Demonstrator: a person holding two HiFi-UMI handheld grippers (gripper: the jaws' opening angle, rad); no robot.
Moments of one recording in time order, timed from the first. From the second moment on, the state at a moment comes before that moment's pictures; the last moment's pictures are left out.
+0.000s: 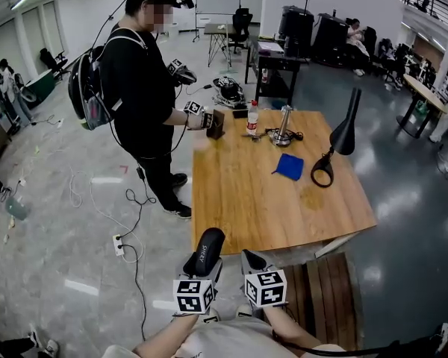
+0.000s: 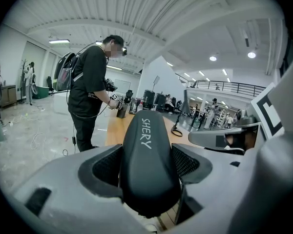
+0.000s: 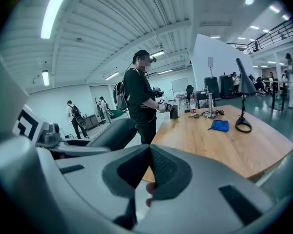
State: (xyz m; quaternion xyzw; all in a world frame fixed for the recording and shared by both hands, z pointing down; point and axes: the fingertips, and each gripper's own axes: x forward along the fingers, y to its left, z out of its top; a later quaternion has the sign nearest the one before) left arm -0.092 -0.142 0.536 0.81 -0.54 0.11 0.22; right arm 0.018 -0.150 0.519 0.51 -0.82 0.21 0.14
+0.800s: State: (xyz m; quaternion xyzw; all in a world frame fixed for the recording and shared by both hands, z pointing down) left arm -0.088 -0.173 0.556 0.79 -0.56 0.12 0.24; right arm 0.029 -0.188 0.542 0.48 -0.83 0.22 0.16
